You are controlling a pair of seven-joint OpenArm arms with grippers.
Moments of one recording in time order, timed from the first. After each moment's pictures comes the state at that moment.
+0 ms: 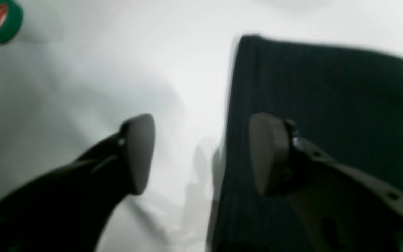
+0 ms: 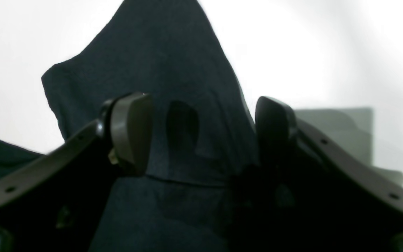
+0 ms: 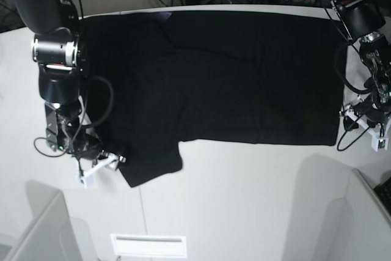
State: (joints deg) left arm -7.8 -25.8 -29.7 77.9 -17.4 -22.1 56.0; right arm 35.6 12.3 2.8 30.6 28.5 18.4 -39.0
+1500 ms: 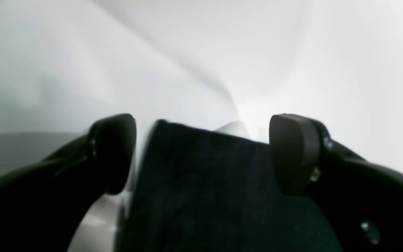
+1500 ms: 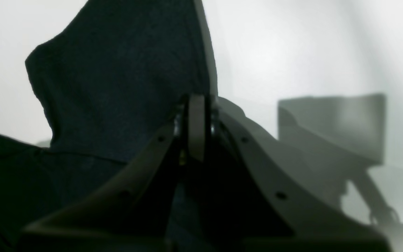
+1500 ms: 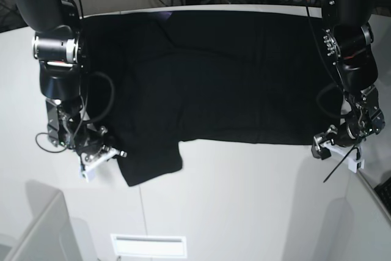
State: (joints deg) left arm -30.2 -24.5 -21.4 34.6 -17.8 -23.5 37.7; right arm 34.4 12.3 2.6 30.4 29.2 18.2 -39.5
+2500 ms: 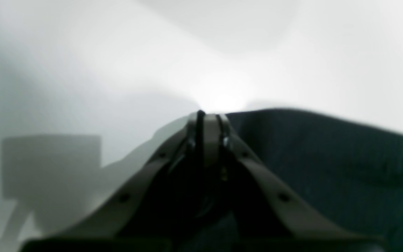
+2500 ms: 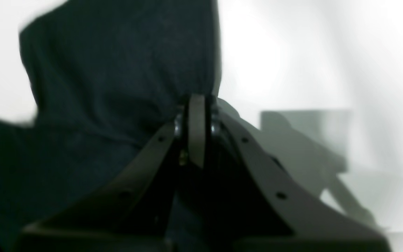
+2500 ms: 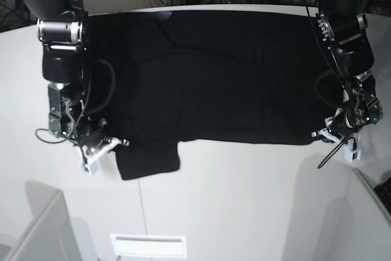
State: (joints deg) left arm -23.5 -23.5 -21.5 45.1 -17.8 -23.7 42.5; right arm 26.1 12.2 2.6 46.4 27.1 17.3 -42.6
